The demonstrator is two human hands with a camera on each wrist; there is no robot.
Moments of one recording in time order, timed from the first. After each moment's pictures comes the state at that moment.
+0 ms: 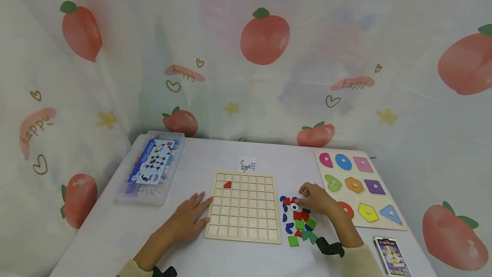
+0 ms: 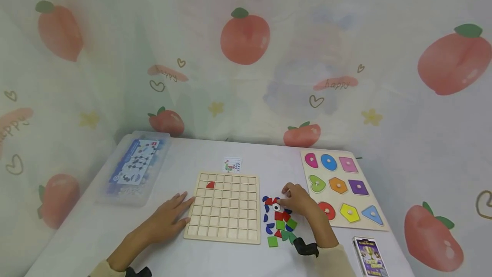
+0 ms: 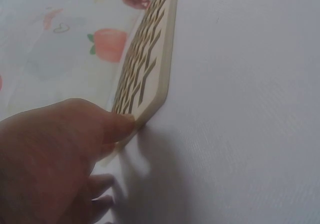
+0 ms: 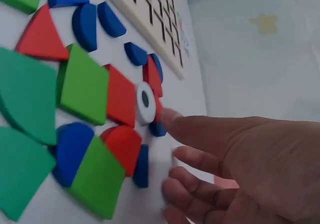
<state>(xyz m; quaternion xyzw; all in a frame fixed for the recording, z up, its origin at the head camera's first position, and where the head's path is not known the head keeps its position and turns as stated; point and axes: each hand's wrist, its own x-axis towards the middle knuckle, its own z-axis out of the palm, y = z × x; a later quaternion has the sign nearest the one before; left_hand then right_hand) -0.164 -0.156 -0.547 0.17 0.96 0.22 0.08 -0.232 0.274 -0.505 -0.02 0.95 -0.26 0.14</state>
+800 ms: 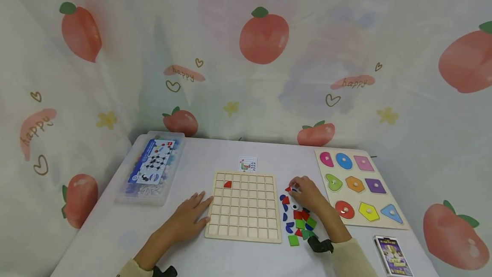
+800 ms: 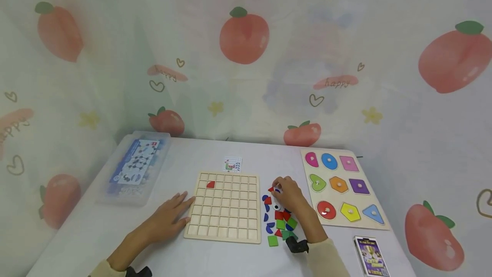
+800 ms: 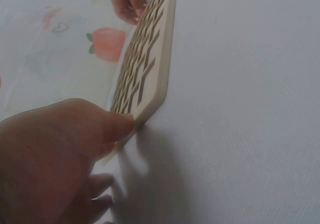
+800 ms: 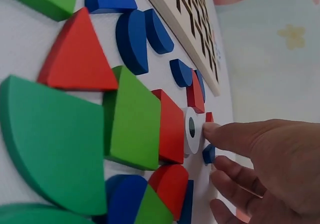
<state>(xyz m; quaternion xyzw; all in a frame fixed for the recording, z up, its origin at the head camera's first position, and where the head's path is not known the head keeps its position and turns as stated) -0.164 -0.154 -0.548 0.17 0.96 0.22 0.07 -0.250 0.259 -0.536 -0.05 0.96 -0.27 0.06</state>
